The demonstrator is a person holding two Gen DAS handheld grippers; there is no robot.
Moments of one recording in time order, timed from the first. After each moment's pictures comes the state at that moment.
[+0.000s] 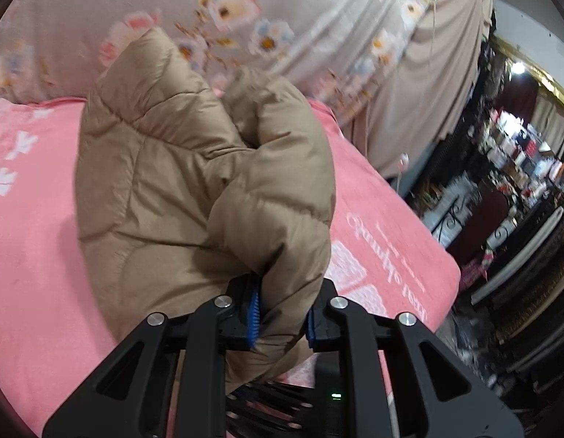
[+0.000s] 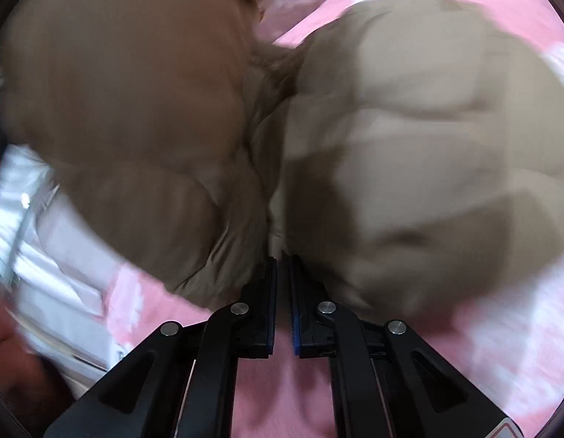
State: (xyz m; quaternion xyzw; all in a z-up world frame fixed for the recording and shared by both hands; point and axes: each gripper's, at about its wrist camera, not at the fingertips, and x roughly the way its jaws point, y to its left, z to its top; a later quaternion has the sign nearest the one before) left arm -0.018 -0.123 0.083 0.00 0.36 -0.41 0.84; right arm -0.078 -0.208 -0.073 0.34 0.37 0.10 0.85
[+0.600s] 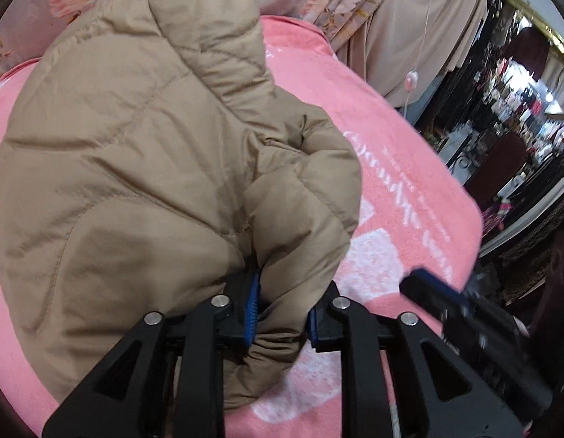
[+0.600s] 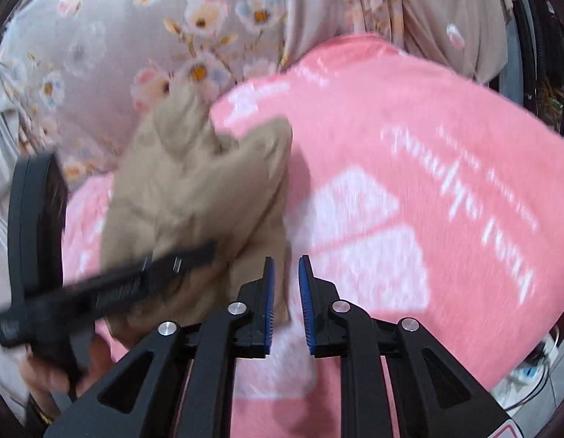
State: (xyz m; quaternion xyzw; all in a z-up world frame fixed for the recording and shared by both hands) left arm -0.021 -0.201 0.001 0.05 0.44 -0.41 0.80; right arm -0.167 -0.314 0.014 0.26 0.30 -0.13 0.91
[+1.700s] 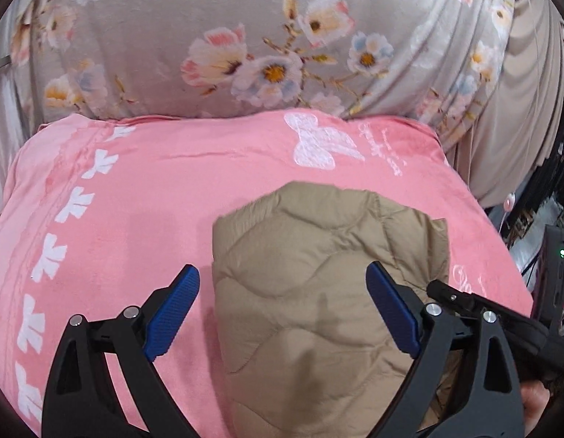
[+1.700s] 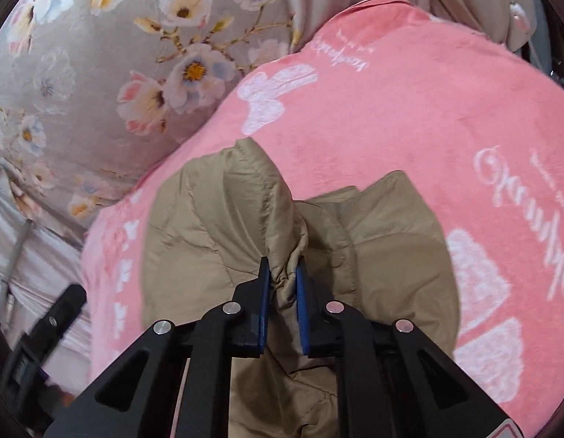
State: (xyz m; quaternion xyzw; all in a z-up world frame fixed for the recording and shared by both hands) left arm 0.076 -0.125 0.104 0.04 0.35 -0.22 0.91; right arm -0.007 -0.358 0.035 0.34 0.35 -0.10 0.86
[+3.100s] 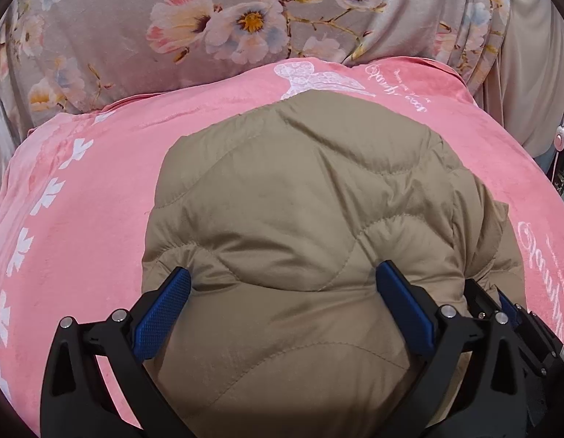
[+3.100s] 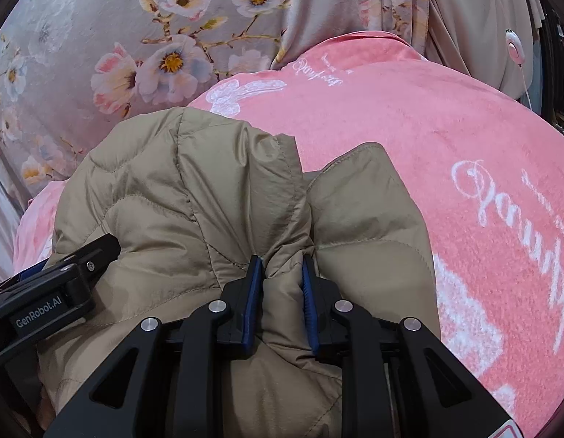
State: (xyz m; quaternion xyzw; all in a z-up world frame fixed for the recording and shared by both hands) left arm 0.104 -0.217 -0.020 0.11 0.35 -0.17 0.91; right arm 0.004 -0.367 -0.053 0.22 0.31 -0.17 0.91
